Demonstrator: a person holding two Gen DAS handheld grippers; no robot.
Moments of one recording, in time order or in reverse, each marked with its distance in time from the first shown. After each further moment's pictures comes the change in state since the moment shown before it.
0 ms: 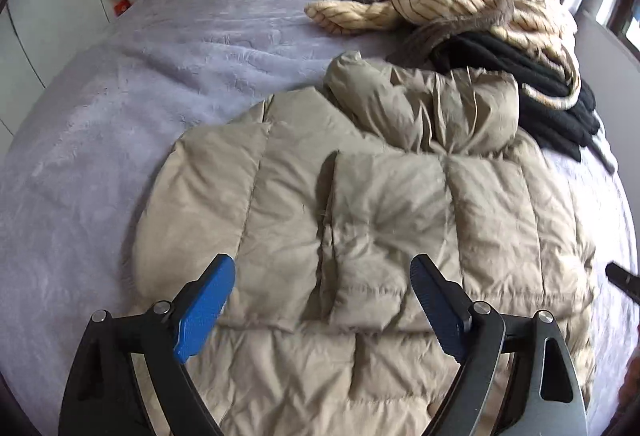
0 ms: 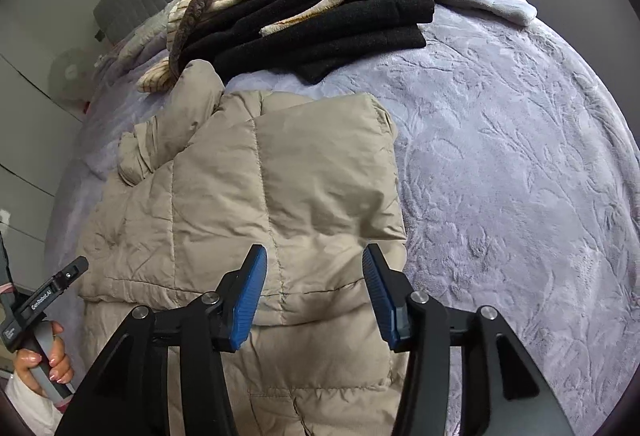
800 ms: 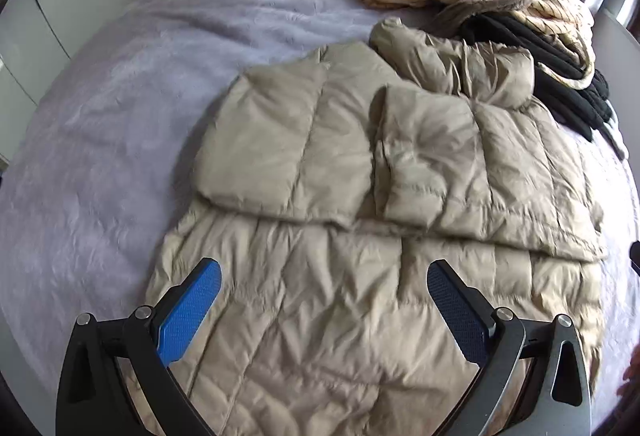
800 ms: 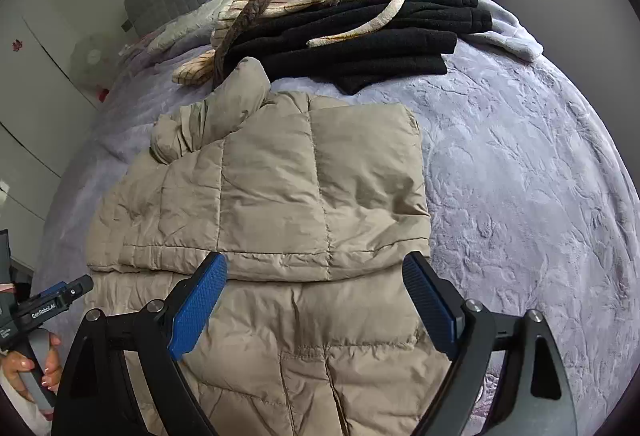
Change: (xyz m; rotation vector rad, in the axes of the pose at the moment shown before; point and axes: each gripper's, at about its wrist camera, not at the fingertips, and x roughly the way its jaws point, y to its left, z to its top) left arm -0.036 0.033 -0.058 -0.063 0.079 0.053; right arm -0.036 0.033 -0.040 -0.092 -0.084 -0.004
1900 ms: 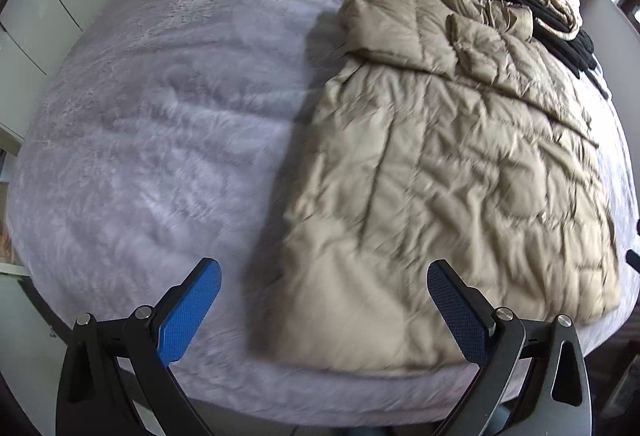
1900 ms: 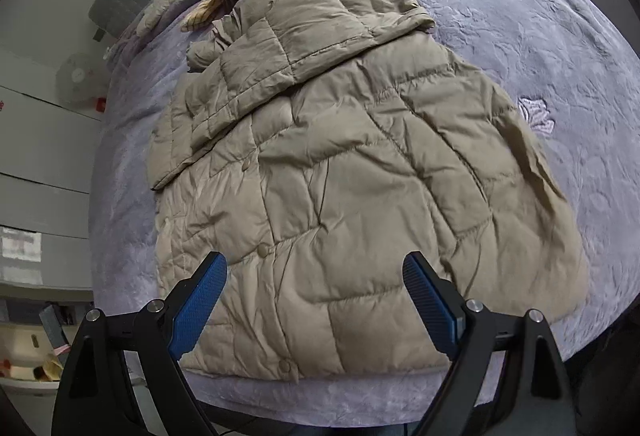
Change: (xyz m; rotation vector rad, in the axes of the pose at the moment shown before) left arm -0.086 0.159 -0.131 0.042 0.129 -0.005; right arm -0.093 0.078 -0.155 0.306 0.216 0.073
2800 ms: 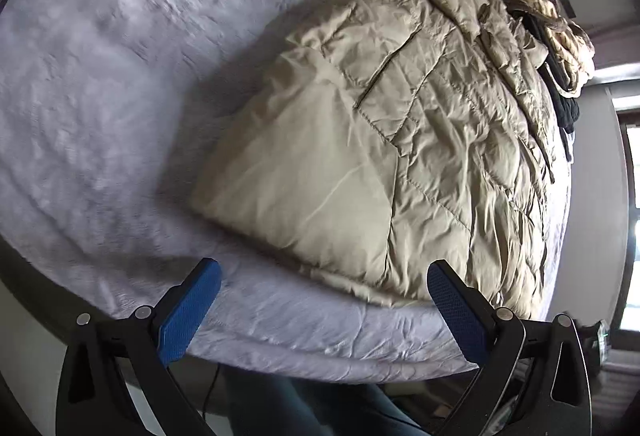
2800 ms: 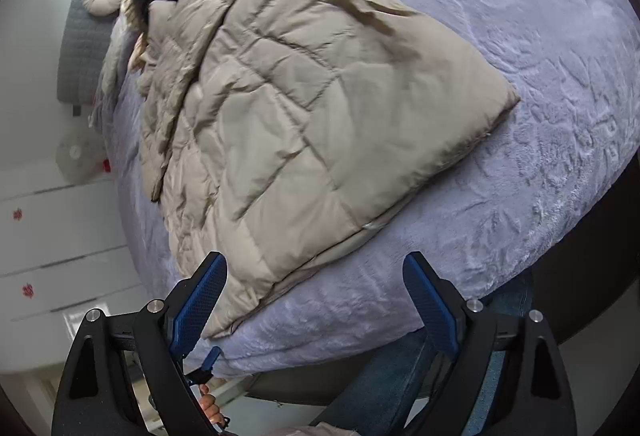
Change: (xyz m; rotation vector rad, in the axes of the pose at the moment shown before) left arm 0.058 0.020 -0.085 -0.386 0.191 -0.355; right arm -0.002 -0.135 -0.061 0.419 0.128 0.147
